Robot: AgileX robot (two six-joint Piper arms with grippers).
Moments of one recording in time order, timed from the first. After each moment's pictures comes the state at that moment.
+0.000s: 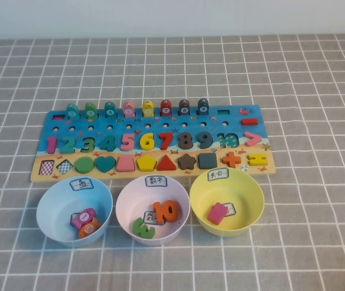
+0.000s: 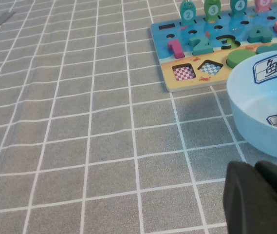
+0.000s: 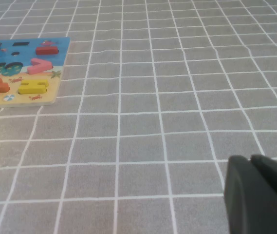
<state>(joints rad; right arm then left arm) -0.04 -0.01 0.03 0.19 0.37 -0.10 -0.07 -0.01 0.03 0.02 0.37 0.08</state>
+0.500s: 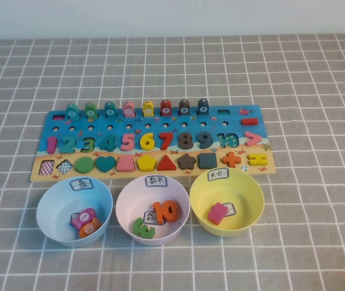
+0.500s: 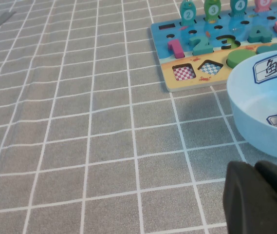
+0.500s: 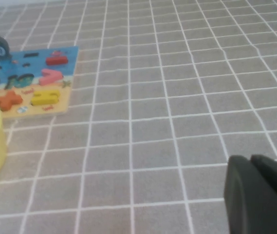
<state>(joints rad) -0.04 -0.01 0.03 0.24 0.37 -0.10 -0.07 -0.01 0.03 0.02 0.37 0.08</state>
